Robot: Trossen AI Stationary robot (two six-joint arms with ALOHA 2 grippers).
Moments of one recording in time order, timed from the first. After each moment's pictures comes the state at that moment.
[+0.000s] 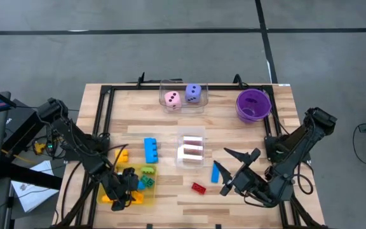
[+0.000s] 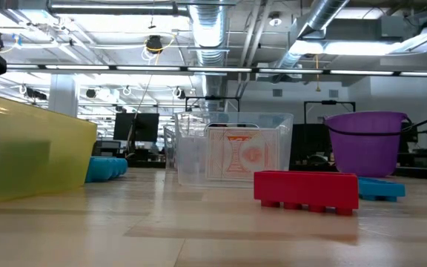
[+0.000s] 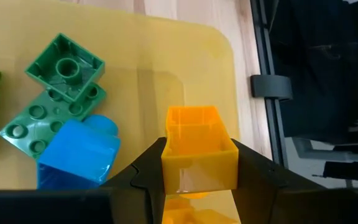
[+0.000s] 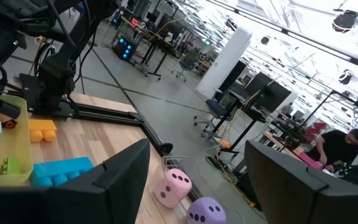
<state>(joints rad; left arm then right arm) -0.85 1.31 0.67 -0.27 -0.15 -0.79 0.86 1.52 1.14 0.56 1.57 -0.71</state>
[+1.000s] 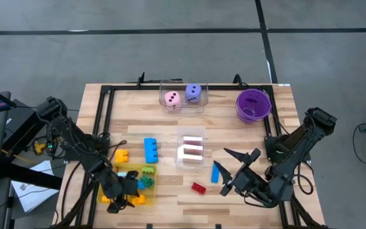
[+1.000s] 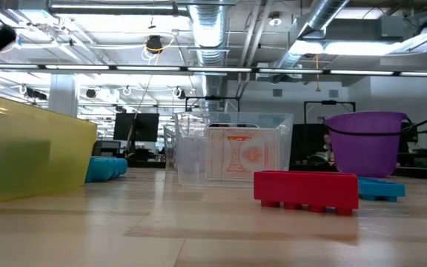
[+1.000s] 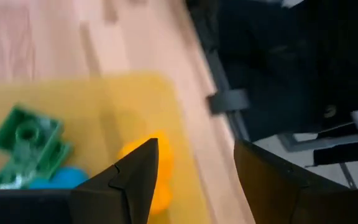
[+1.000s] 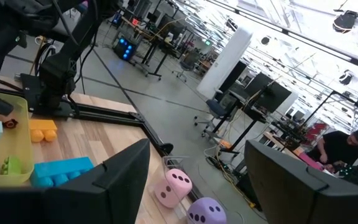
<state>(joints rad) -0.84 1.28 0.67 -0.16 -0.11 -0.60 0.86 1.52 1.14 0.55 1.57 -0.71</state>
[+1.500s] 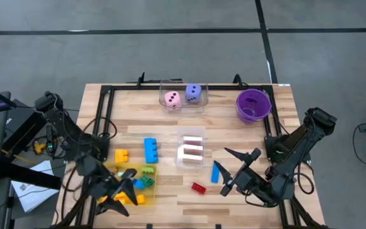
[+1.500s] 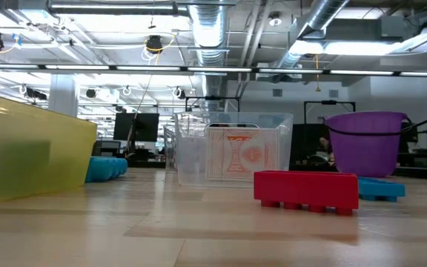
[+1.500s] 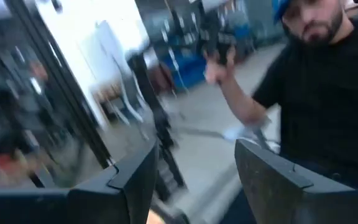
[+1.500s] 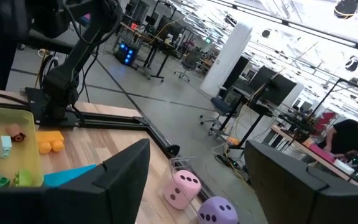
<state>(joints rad) -0.85 1.11 0.67 0.52 -0.13 0.38 0.86 1.52 1.14 0.61 1.57 -0.68</state>
